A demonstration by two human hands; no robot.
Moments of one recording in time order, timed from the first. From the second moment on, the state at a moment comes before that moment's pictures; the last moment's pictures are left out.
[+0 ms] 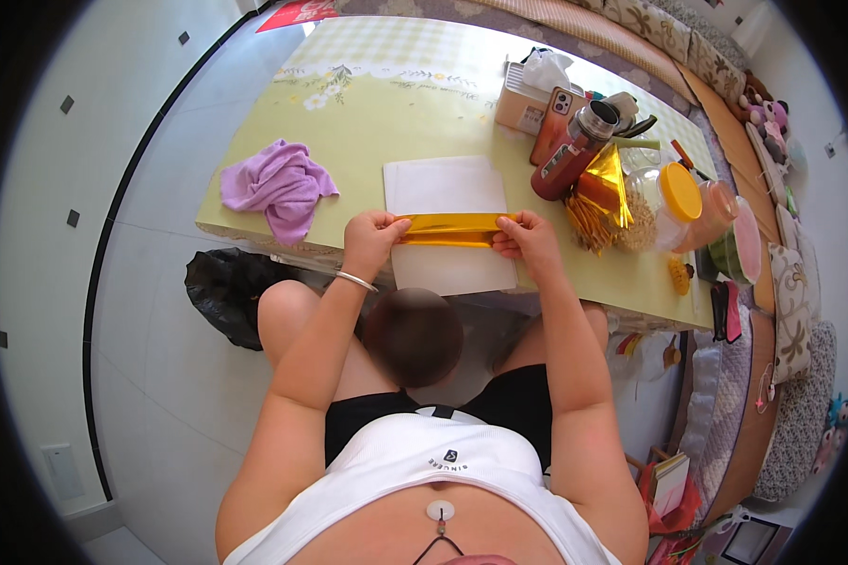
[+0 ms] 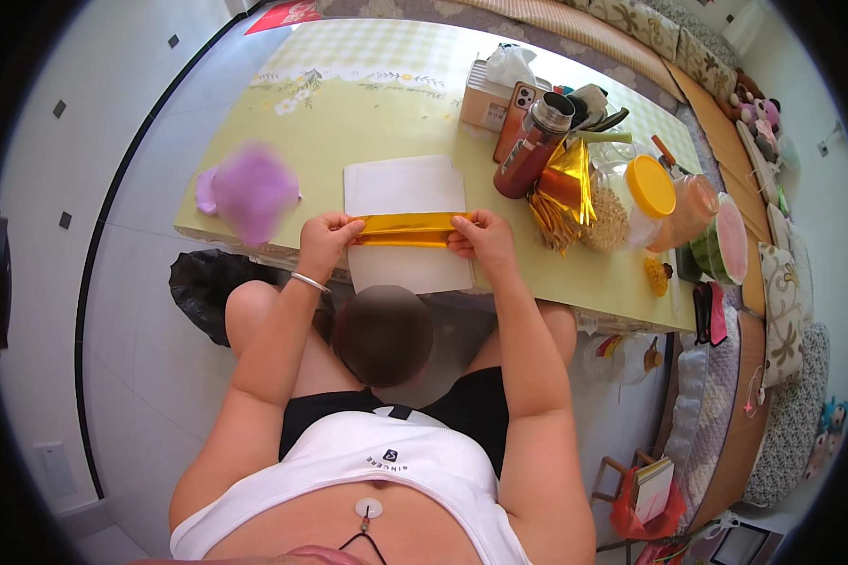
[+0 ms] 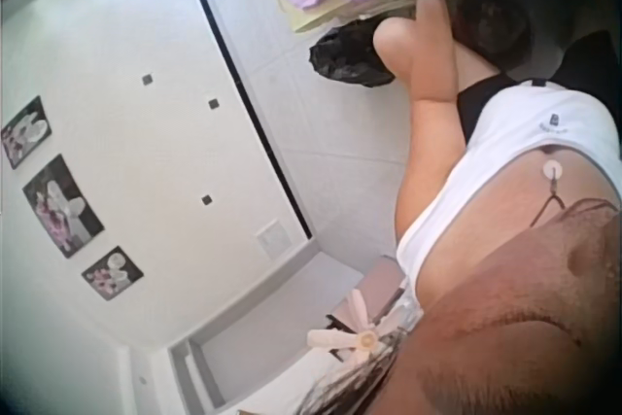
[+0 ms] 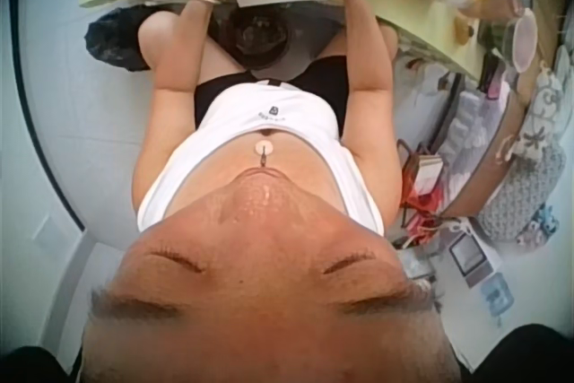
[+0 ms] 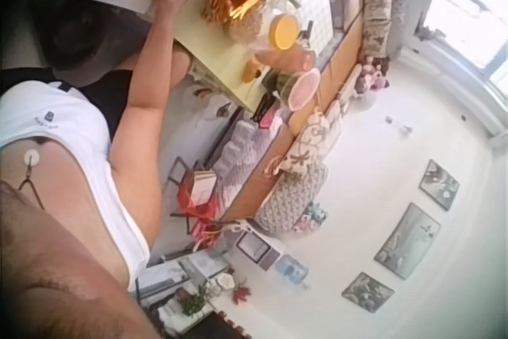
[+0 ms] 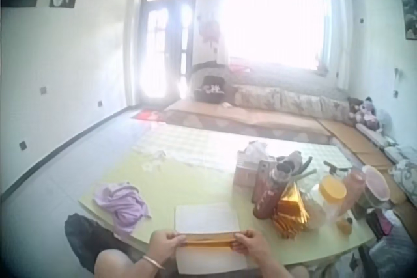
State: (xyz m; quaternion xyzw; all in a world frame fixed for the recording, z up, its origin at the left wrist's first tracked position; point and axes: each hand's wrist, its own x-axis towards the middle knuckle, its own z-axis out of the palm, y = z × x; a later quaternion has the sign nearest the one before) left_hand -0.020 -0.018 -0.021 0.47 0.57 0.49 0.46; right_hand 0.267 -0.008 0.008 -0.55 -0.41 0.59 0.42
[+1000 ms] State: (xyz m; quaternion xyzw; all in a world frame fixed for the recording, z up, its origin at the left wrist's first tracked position) left_hand -0.005 -0.033 0.016 0.70 0.65 0.27 0.12; right_hand 0.204 -0.063 -0.030 -0.47 -0.87 0.01 0.16
